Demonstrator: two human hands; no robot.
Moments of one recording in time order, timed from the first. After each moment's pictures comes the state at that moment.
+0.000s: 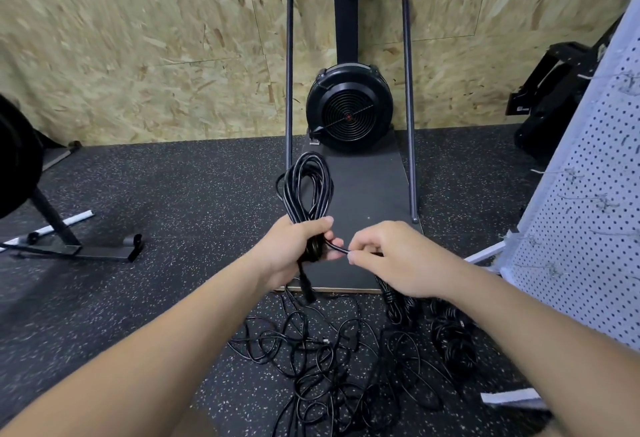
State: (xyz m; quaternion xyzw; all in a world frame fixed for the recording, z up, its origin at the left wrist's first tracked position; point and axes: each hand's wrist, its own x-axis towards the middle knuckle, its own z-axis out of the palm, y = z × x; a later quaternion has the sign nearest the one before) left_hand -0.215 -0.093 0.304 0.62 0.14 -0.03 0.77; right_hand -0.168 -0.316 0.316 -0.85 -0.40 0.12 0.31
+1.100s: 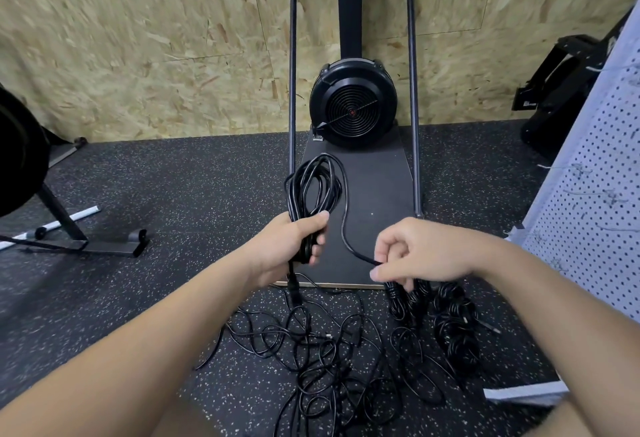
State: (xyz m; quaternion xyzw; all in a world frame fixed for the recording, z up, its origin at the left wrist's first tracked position) left_hand -0.228 -0.079 0.306 0.68 0.09 -0.07 0.72; right_hand -0.153 -0.344 0.342 -0.85 -0.37 0.29 0.23
